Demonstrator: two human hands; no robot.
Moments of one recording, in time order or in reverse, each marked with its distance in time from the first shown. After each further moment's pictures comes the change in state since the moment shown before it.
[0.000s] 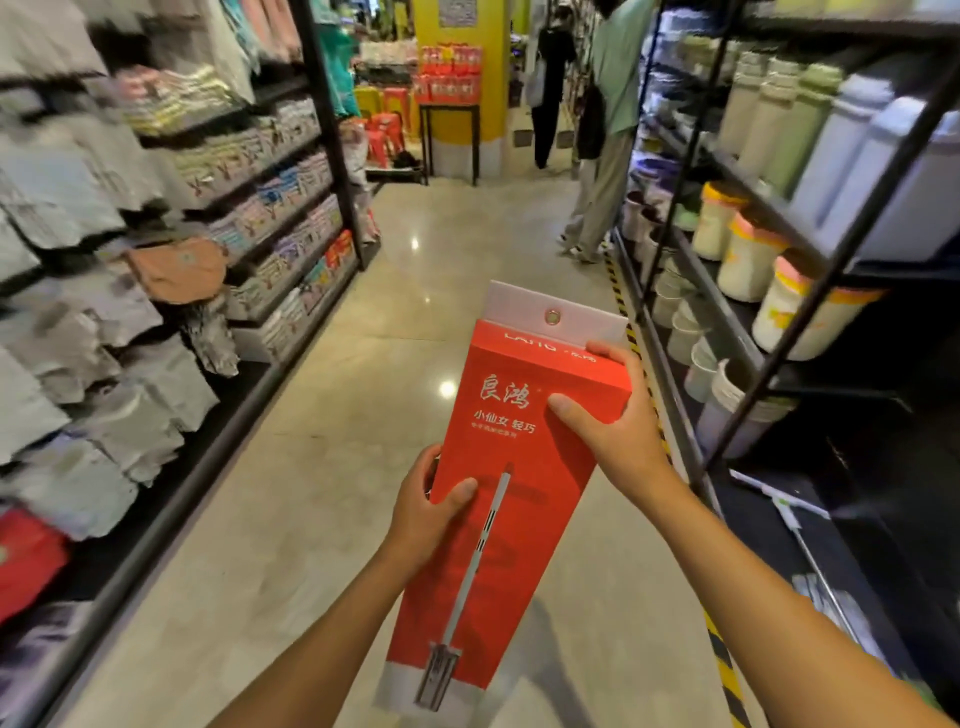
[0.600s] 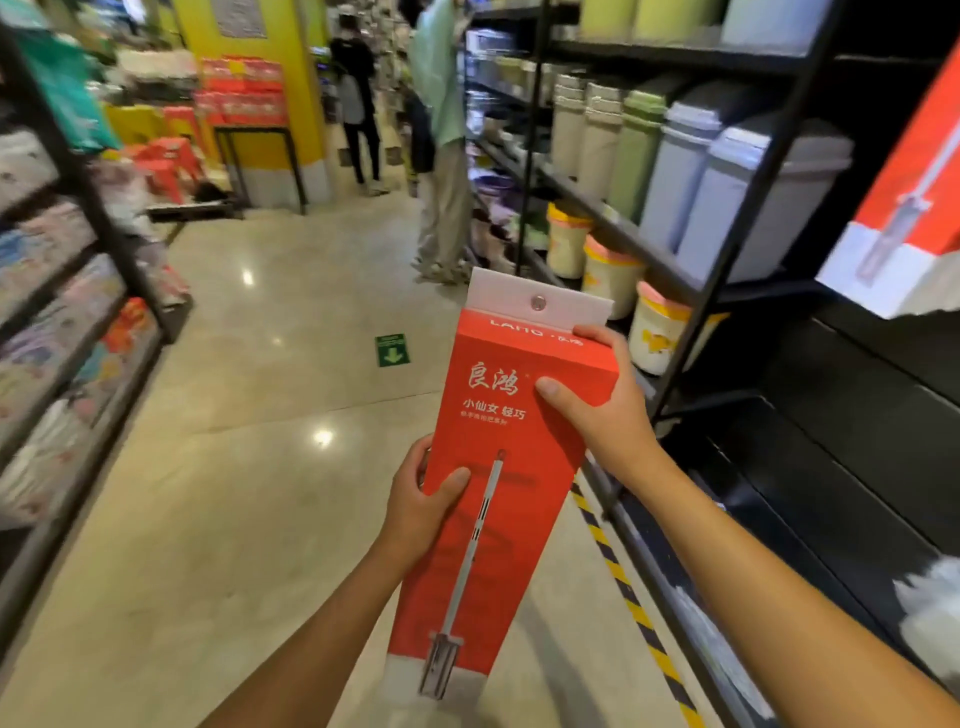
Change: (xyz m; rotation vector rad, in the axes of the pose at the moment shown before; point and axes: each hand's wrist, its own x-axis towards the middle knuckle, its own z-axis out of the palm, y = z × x) left_hand 0.351 -0.009 0.133 -0.106 -0.342 0.013; right_hand 0.279 0.086 -0.086 -0.184 0.303 0.007
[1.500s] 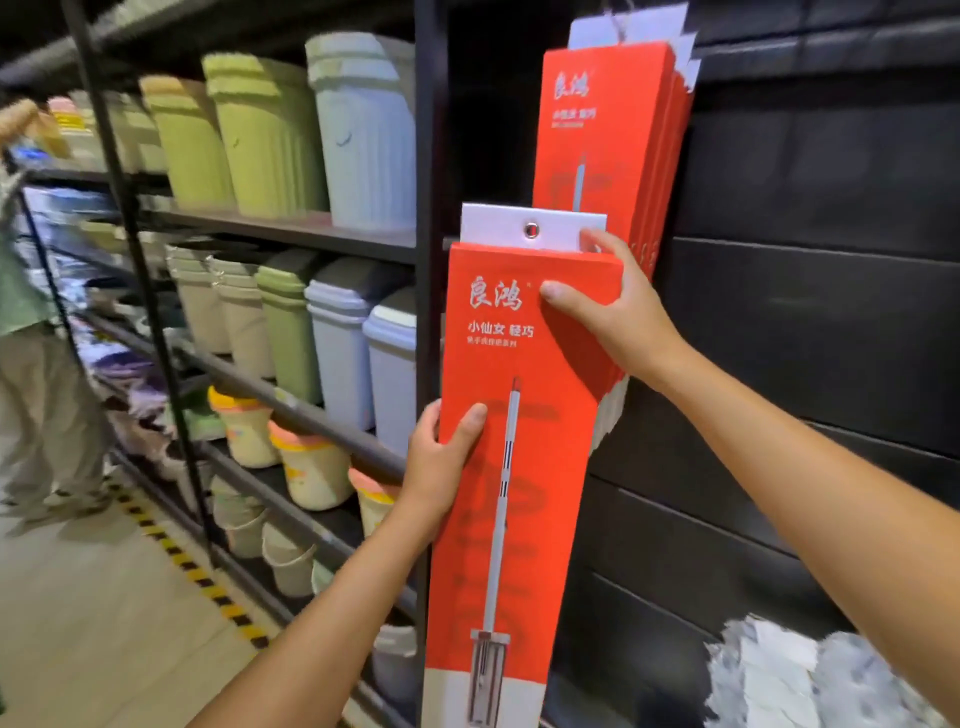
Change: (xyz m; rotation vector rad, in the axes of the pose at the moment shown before) left_hand 0.355 0.164 0.446 -0.342 -0.632 0.186; right_hand 0.288 -0.071 -0.383 -0.589 0.568 -0.151
